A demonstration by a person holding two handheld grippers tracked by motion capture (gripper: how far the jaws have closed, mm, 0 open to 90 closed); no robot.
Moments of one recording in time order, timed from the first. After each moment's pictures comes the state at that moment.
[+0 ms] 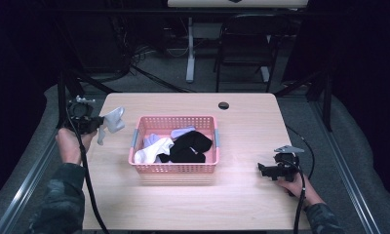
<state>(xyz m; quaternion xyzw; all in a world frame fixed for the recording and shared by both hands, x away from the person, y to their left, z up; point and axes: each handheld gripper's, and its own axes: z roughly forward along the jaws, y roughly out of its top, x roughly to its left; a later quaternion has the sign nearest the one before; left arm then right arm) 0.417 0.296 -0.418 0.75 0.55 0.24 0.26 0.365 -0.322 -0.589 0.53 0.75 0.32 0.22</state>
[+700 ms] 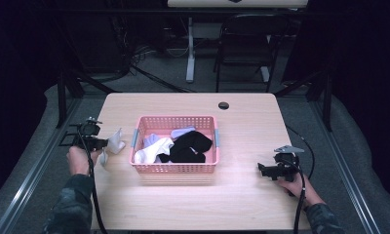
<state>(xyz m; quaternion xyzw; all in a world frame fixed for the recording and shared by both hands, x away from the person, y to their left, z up) 0.425 0.310 -0.507 0.74 0.62 0.16 0.20 0.365 -0.321 -0.589 0.54 0.75 0.32 0.22</state>
